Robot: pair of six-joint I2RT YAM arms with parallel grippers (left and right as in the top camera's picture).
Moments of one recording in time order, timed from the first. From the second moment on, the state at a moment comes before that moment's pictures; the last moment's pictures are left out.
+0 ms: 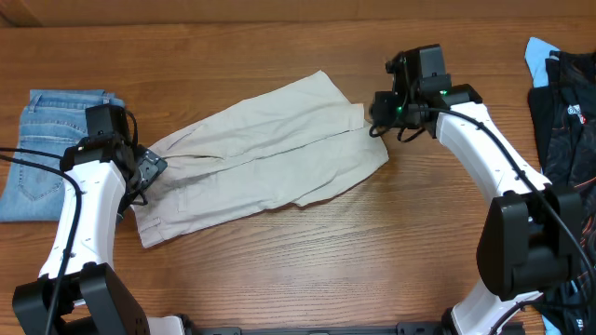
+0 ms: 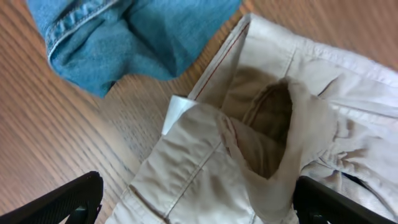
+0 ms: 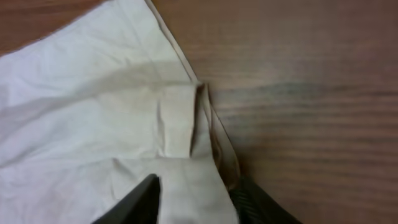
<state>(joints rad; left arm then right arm) 0.24 1.56 1.10 -0.88 -0.22 -0.73 0.18 1.86 1.41 -0.62 -0.19 0.20</state>
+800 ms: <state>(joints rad) 0.24 1.56 1.32 -1.28 -0.02 -0.59 0.18 2.10 1.43 -0.77 -0.29 0.11</state>
